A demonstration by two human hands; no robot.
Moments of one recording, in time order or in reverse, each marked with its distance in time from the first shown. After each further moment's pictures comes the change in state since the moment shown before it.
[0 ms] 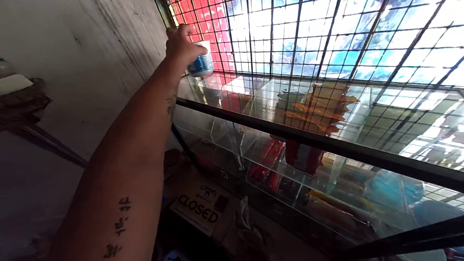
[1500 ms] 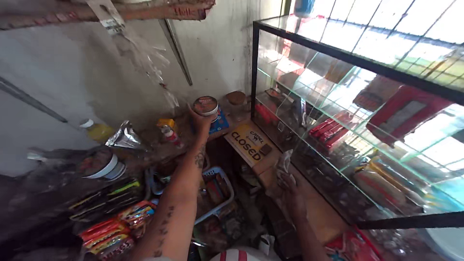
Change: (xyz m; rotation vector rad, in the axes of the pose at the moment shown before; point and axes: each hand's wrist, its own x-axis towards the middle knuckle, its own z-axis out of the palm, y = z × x) left_hand -0.372 -0.295 0.022 -0.417 0.605 -0.523; right_hand 0.004 0.019 0.018 -0.194 -0.003 -0.067
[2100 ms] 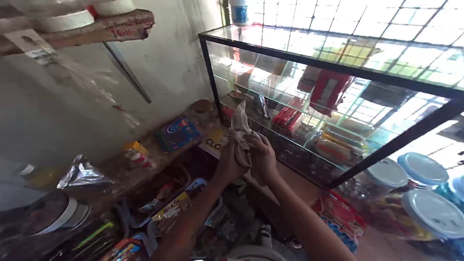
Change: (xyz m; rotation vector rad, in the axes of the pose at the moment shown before) left_hand -0.204 0.146 -0.014 0.208 -0.896 0.321; right_hand 0.044 -0.145 -0.040 0.217 0.186 -0.250
